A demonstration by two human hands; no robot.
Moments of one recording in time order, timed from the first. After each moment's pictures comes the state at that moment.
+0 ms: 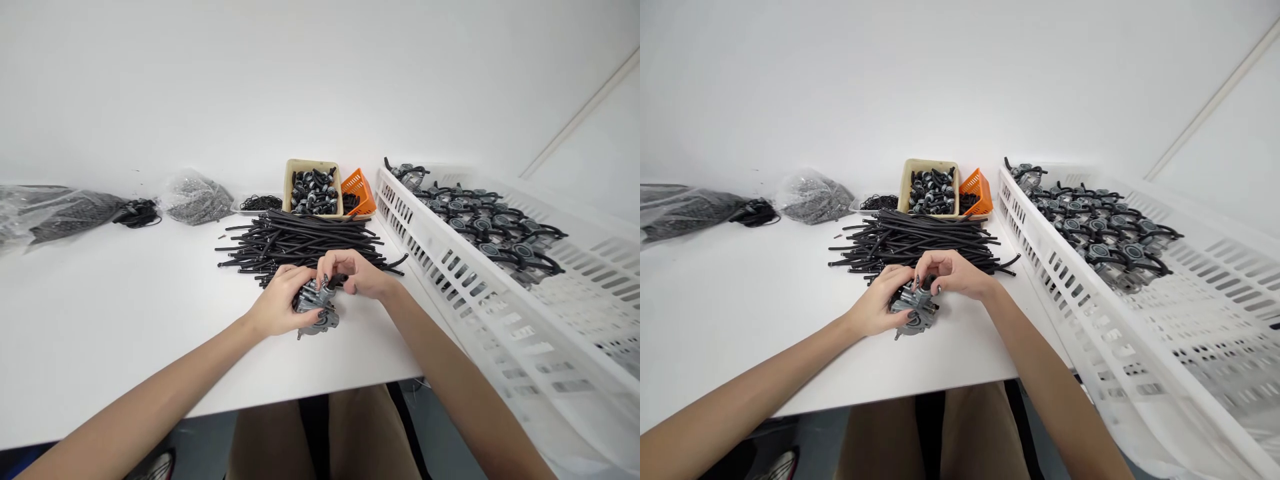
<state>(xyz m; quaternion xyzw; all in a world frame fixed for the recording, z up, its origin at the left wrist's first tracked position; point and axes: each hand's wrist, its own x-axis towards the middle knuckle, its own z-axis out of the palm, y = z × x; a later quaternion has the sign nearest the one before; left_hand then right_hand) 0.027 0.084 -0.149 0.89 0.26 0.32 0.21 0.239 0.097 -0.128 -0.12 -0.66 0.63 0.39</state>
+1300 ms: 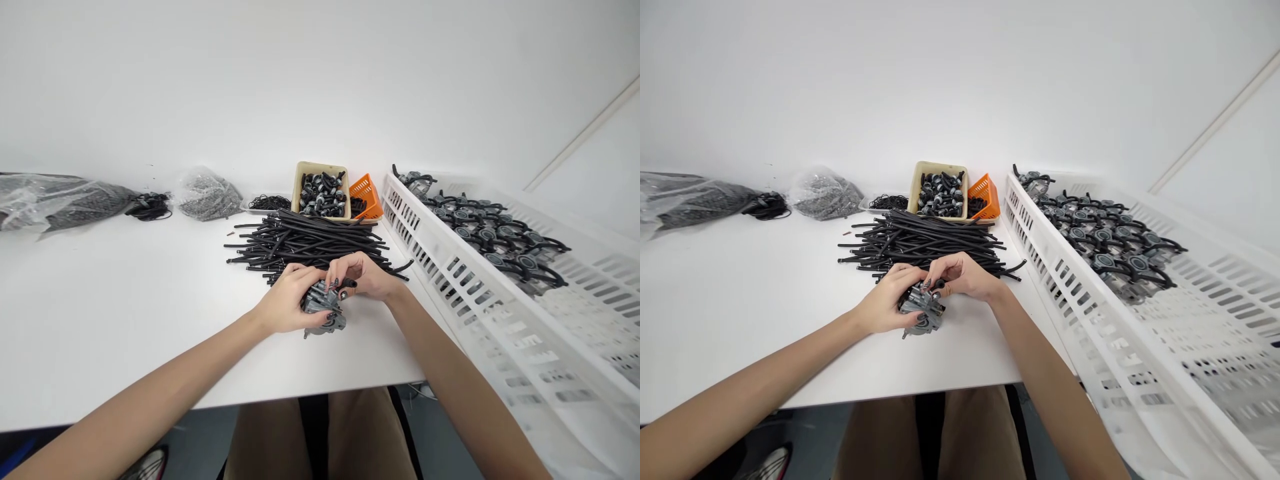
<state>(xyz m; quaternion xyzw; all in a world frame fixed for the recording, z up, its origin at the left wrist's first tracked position) 0.024 0.085 -0.152 0.89 0.24 0.32 0.22 0.244 0.103 -0.139 -0.09 -0.66 0.64 0.37</state>
